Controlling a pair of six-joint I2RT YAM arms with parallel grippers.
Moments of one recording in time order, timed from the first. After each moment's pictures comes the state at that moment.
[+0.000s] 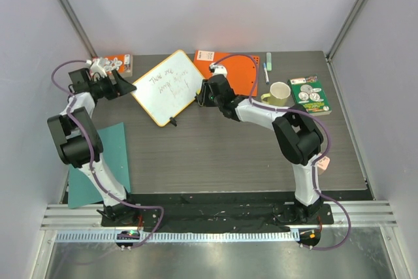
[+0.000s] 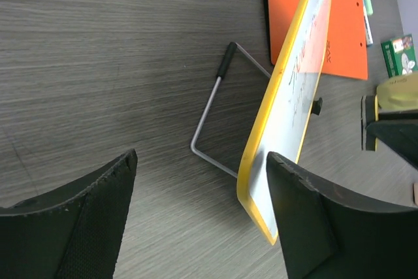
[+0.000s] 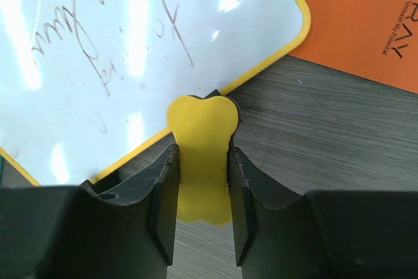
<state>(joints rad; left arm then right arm) 0.38 1.91 1.33 -0.10 0.86 -0.13 0.68 2.02 1.41 0.11 0.15 0.50</state>
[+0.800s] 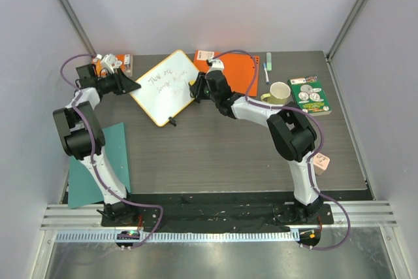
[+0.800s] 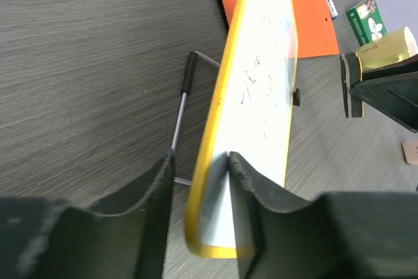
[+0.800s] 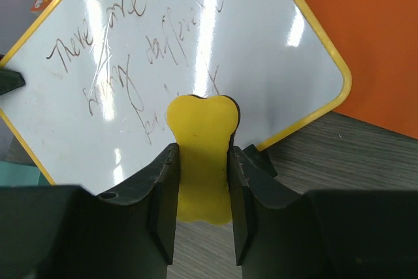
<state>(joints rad) 0.33 2.03 1.44 -0.08 1.03 -0.06 0.68 2.10 1.50 0.25 0.12 0.54</state>
